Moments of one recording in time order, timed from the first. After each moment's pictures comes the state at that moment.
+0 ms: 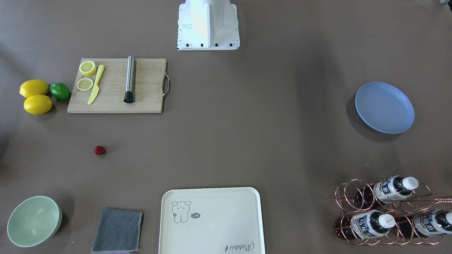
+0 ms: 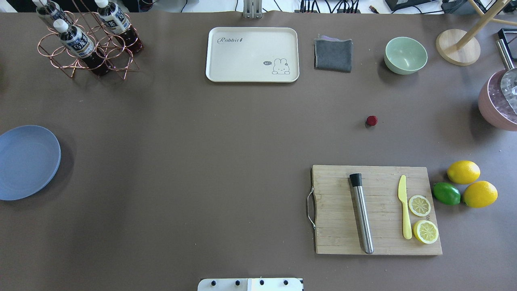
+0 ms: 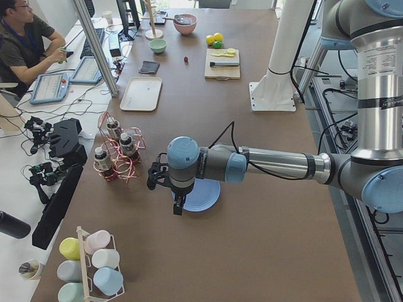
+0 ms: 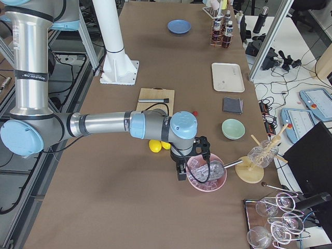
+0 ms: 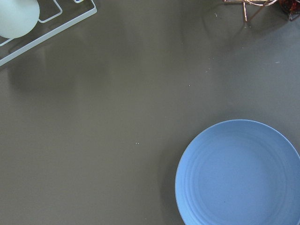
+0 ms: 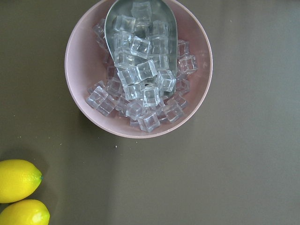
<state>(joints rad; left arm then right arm) -1.59 -1.45 -1.78 -1.63 -2.41 0.01 1.66 -1.64 1.77 -1.75 2.33 -0.25</state>
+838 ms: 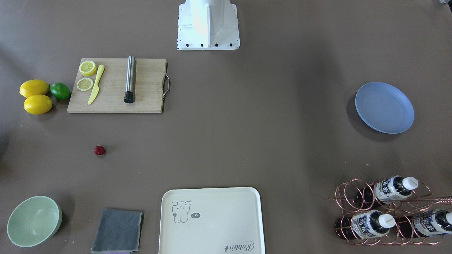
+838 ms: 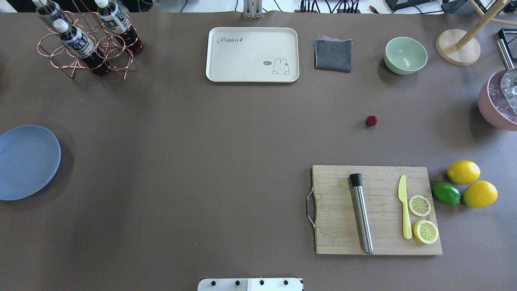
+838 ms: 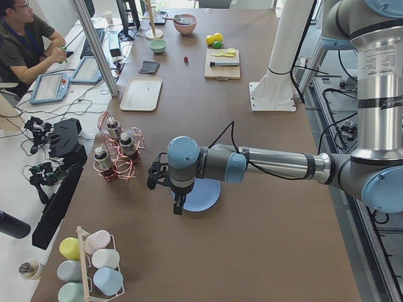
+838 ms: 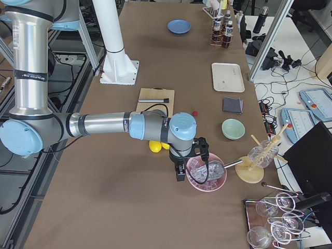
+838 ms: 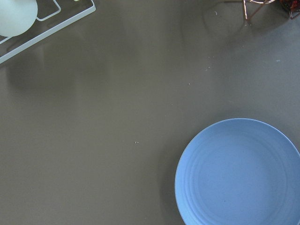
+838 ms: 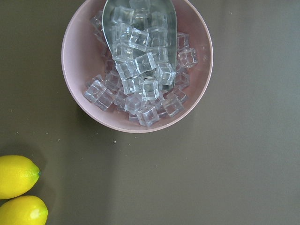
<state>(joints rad) -1.58 -1.46 -1.77 -1.63 -2.40 0.01 1.65 -1.65 1.77 -1.75 2.32 -0.25</state>
